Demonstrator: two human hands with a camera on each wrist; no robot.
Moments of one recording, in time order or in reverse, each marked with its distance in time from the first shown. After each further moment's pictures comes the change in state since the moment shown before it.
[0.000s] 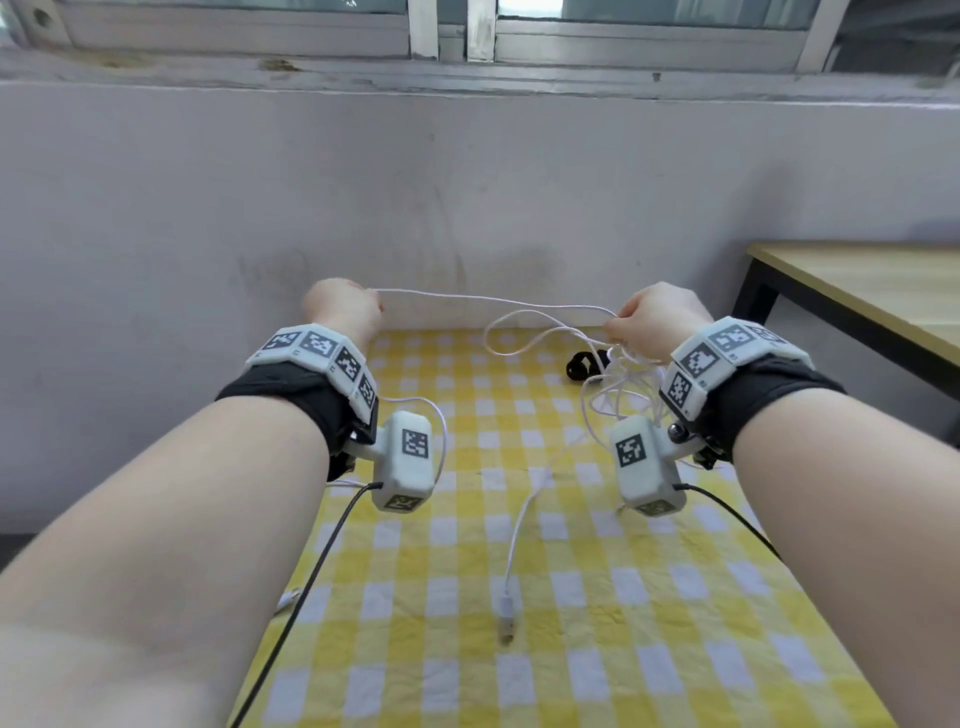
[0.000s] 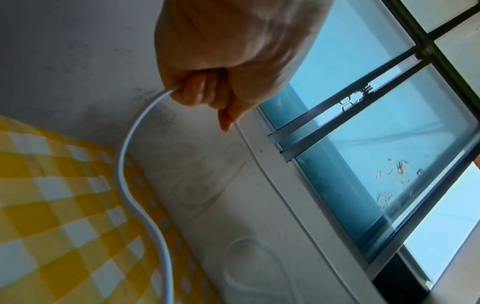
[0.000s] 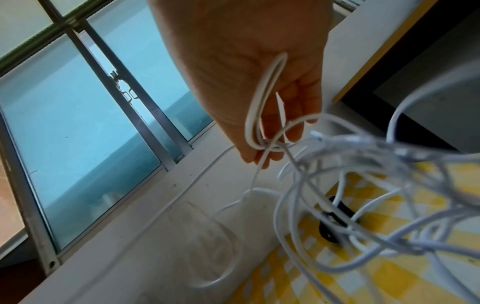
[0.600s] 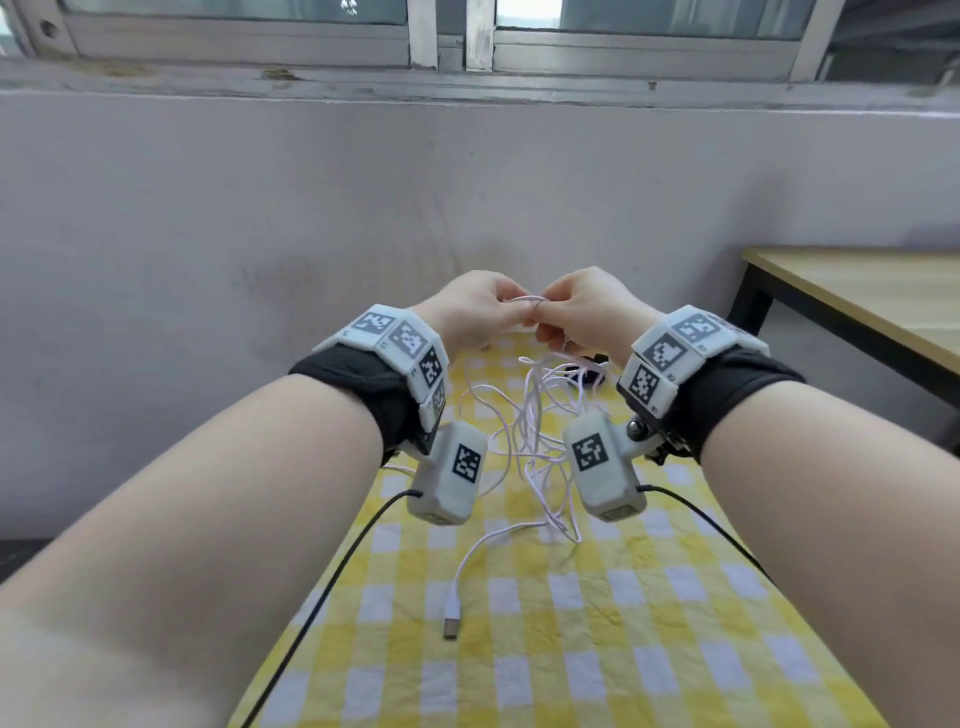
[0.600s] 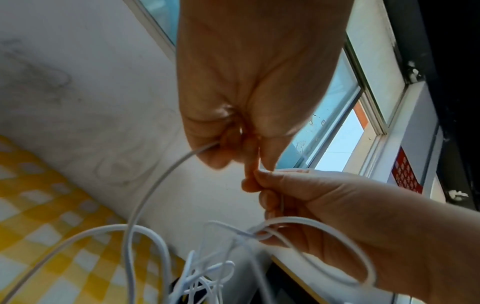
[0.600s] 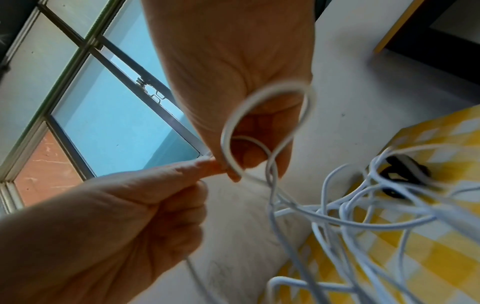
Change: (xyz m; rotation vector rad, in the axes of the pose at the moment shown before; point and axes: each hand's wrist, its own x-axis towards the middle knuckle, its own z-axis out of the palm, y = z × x) left_hand -0.059 0.064 0.037 -0.049 -0.478 0.507; right_hand -0.011 -0.049 0.011 0.473 -0.142 -0.251
